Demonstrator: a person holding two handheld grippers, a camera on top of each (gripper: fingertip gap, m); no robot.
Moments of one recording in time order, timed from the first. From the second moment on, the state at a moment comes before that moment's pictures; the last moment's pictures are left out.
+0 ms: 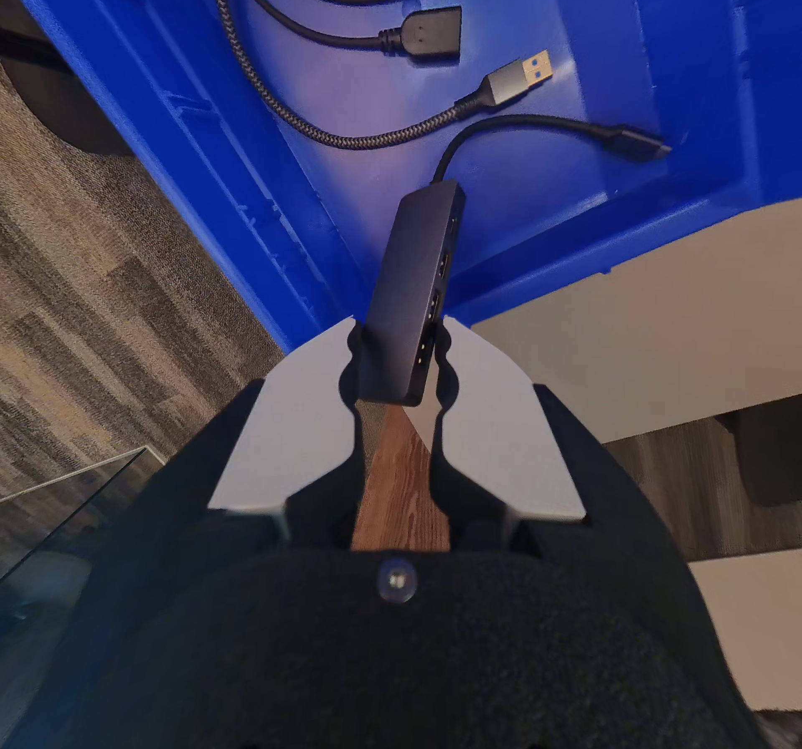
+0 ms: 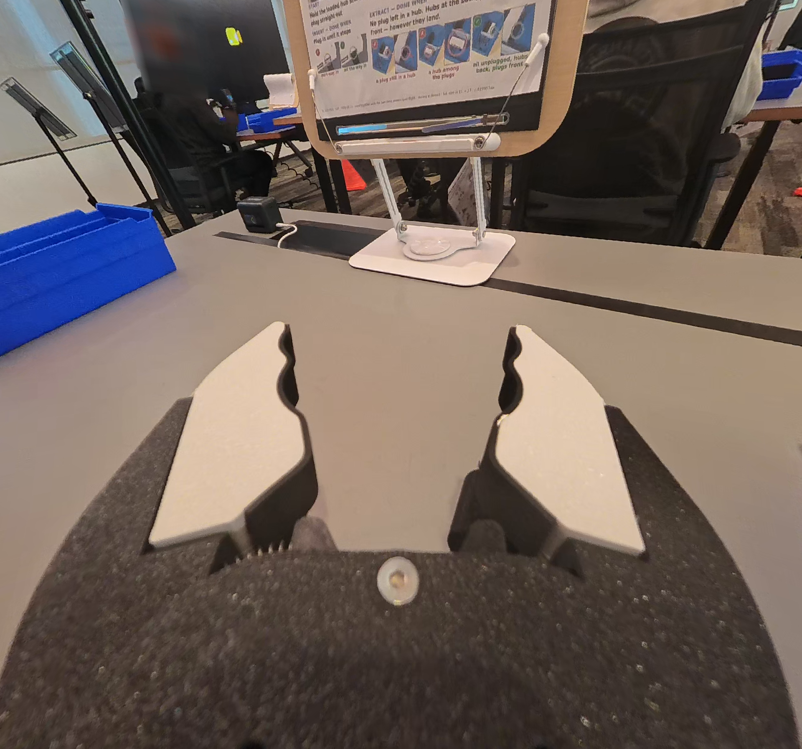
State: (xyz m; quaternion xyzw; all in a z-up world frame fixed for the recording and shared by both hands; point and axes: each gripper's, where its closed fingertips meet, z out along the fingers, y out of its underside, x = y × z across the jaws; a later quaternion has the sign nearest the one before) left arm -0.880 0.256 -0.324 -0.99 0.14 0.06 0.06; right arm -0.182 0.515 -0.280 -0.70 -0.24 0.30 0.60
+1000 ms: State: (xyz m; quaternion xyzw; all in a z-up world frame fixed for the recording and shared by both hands) left arm -0.676 0.398 -0.130 -0.82 0.31 0.15 0.45; right arm -0.182 0.517 -0.283 -0.71 -0.24 0.30 0.60
